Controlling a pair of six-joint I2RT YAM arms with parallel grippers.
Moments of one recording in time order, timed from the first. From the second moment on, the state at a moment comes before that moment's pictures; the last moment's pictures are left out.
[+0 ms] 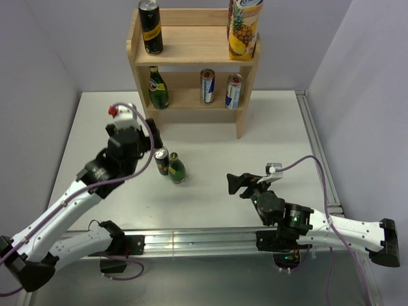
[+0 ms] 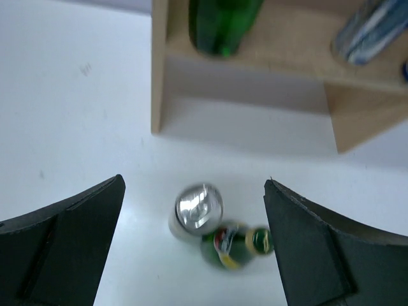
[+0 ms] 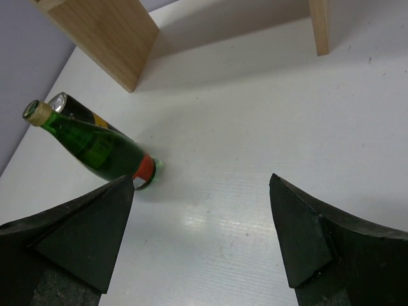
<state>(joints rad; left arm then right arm) -0.68 0.98 1.07 -0.41 -0.62 -0.40 1.24 0.48 0.28 -0.06 0.94 0.68</state>
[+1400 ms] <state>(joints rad) -0.89 1.22 0.47 0.08 -0.83 -0.79 1.24 0.43 0.25 -0.08 0.92 0.70</state>
